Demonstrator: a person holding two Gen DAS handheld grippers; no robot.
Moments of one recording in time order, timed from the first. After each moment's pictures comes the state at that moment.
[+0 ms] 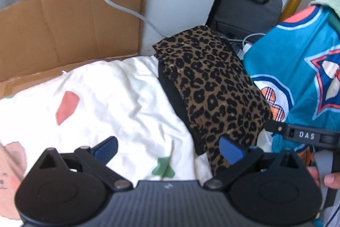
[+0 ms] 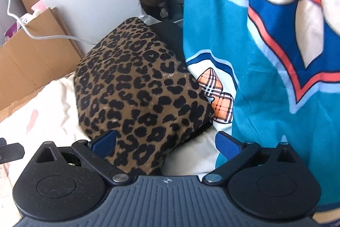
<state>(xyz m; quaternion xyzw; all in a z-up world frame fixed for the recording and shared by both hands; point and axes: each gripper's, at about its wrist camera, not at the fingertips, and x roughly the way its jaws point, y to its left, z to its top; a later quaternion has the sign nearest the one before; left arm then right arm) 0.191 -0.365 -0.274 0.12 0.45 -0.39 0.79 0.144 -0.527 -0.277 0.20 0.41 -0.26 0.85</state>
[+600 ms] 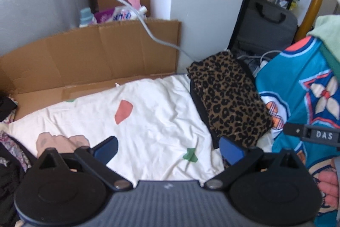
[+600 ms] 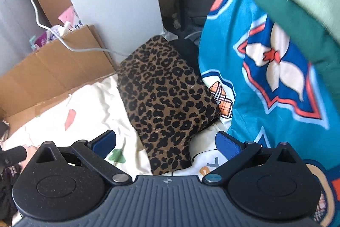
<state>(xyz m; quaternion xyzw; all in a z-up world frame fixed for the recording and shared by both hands) 0.157 -0.301 -0.146 0.13 0.44 -0.31 0.83 0.121 -0.470 -0.142 0.22 0.43 -0.26 0.84</state>
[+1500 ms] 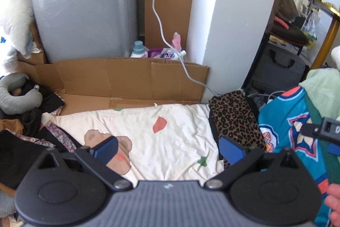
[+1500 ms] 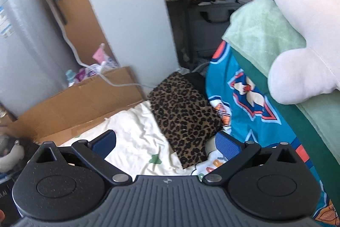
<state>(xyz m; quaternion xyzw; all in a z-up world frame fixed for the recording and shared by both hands) 0.109 -0.193 -0.005 0.07 0.40 -0.23 0.88 0.057 -0.379 0.018 0.23 0.36 -0.25 0.87</state>
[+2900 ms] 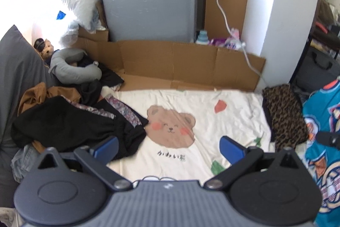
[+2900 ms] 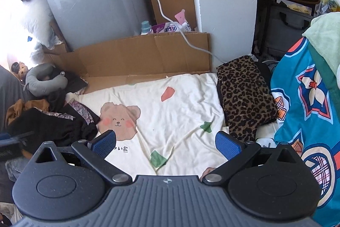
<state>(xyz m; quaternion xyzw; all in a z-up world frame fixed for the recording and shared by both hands) 0.080 -0.040 -0.040 0.08 0.41 -0.12 0.90 0.038 -0.253 -0.014 0.14 0.40 -0.08 0.90</state>
